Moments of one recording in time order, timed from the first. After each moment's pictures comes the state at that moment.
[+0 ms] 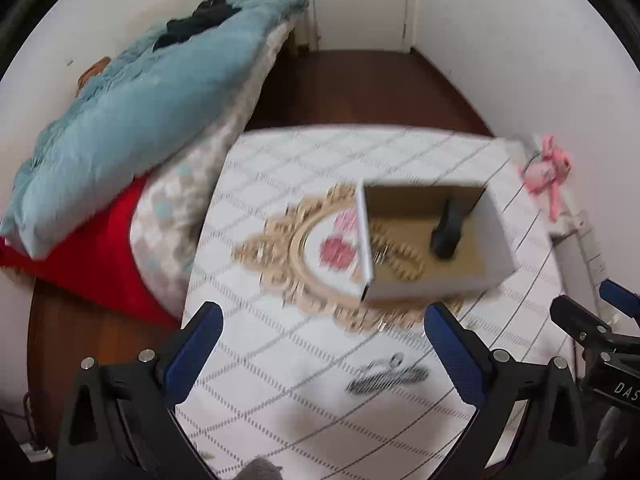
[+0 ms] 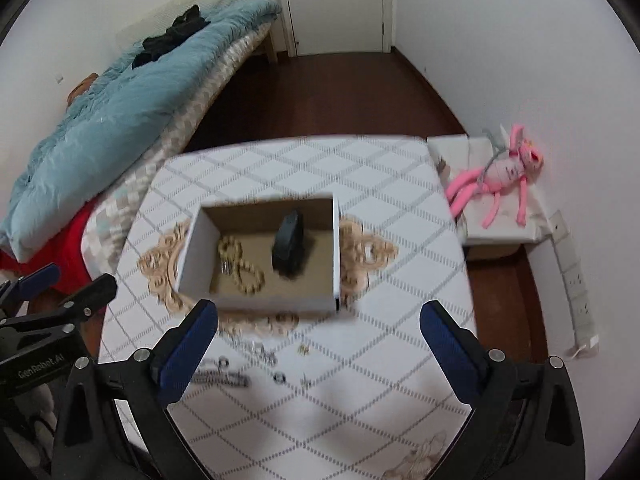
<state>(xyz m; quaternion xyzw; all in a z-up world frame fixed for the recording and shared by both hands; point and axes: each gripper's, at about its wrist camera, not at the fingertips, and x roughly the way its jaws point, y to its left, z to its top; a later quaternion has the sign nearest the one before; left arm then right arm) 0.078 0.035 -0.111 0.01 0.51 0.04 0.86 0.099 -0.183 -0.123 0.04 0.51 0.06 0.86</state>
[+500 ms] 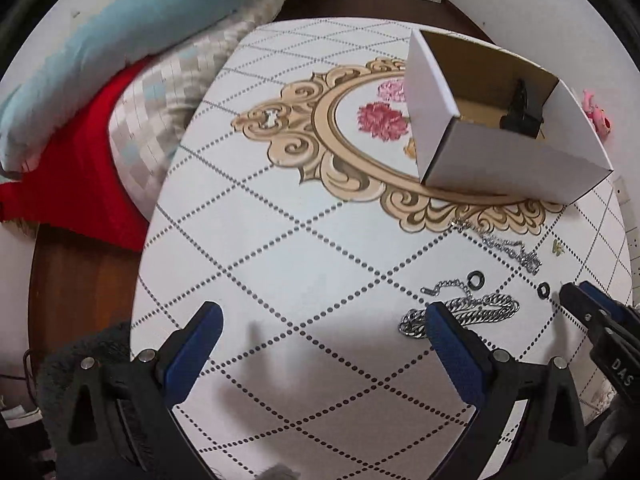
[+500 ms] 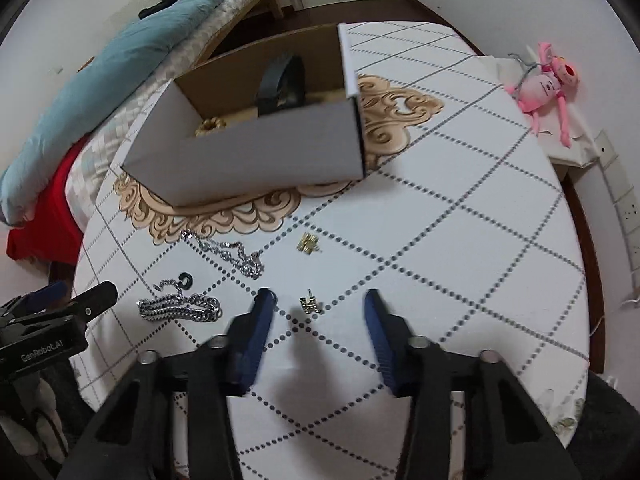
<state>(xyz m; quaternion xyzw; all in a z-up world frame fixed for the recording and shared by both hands) 0.050 0.056 -0.224 -0.01 0.58 0.08 0.81 0.071 -0.171 -0.262 0.08 0.55 0.10 0.82</state>
